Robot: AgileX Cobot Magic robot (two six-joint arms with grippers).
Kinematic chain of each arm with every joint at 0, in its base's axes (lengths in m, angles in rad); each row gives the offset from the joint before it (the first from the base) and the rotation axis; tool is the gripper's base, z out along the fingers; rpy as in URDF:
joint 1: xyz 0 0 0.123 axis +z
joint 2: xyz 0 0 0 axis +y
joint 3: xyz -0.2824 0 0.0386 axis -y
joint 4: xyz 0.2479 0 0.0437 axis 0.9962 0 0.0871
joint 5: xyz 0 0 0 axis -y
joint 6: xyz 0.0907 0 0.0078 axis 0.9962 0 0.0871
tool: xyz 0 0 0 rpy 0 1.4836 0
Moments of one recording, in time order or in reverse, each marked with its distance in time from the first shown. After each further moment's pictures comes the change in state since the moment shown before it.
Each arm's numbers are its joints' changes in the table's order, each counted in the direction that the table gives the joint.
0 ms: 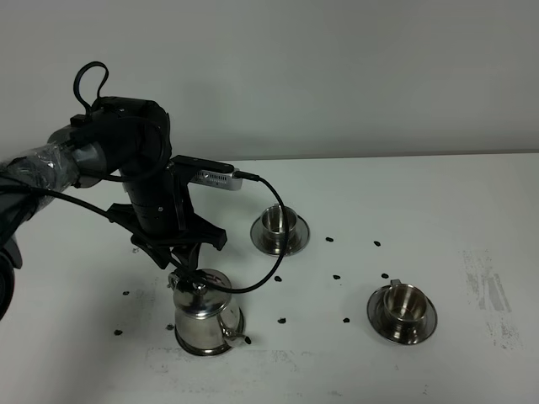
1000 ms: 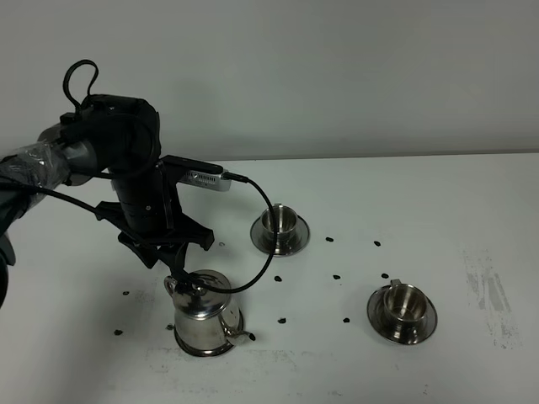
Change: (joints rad) left arm 0.026 0.000 0.000 0.026 -0.020 0.025; right arm 0.000 0.000 0.000 0.000 0.000 0.000
